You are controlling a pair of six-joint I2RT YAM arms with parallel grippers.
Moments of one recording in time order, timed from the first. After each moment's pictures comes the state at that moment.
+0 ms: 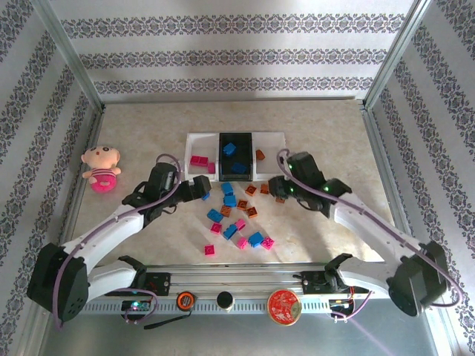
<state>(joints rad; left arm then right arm) -0.42 1.11 0.61 -0.20 0.17 -0.71 0.53 1.19 0.89 -0.52 -0.06 0.39</state>
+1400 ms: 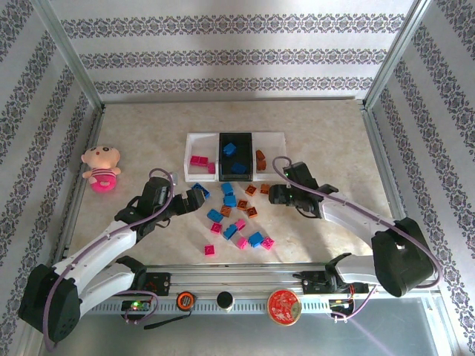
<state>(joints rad) -0.42 0.96 0.47 -0.25 0.15 -0.72 0.47 1.30 0.64 -0.34 -0.01 0.48</state>
